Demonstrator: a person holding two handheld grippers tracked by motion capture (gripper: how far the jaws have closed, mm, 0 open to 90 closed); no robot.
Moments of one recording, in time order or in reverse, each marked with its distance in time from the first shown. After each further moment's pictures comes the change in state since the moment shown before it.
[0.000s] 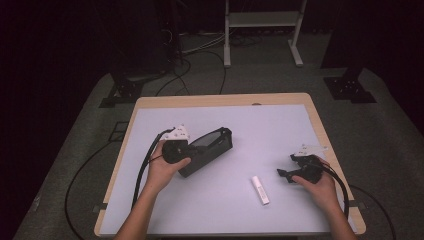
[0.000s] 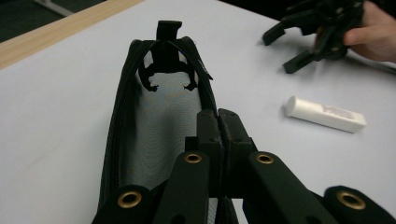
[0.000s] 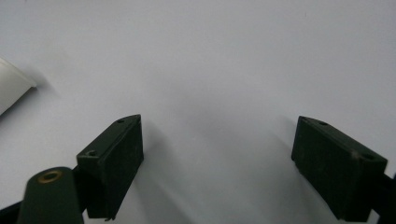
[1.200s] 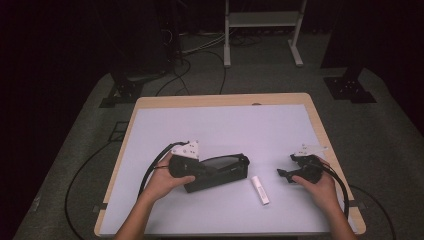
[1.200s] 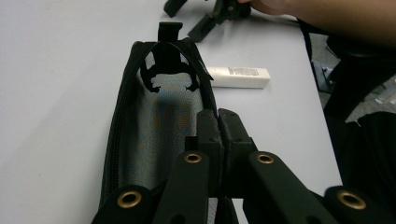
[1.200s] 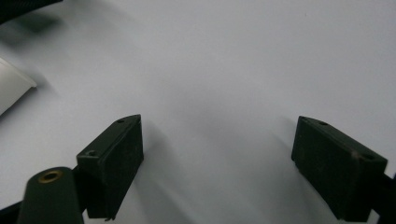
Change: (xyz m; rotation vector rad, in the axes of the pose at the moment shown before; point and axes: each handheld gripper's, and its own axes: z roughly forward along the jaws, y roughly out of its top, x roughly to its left) left arm -0.033 -0.008 0.010 0.091 -0.295 0.174; right arm 0.000 0.000 0.000 0.001 0.000 -0.003
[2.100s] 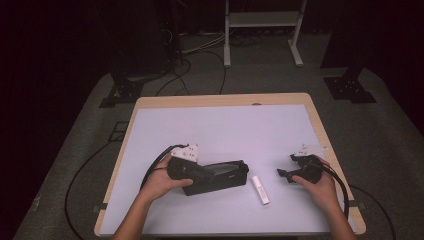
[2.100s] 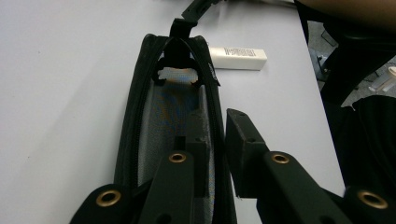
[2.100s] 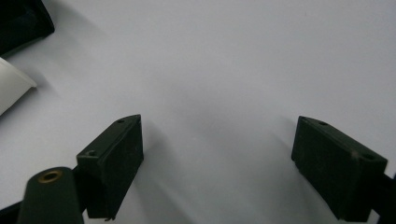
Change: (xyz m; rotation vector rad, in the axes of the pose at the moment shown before) left arm 0.001 -0.009 -0.001 0.042 -0.021 0.000; right arm 0.000 0.000 0.000 -0.001 0.000 0.002
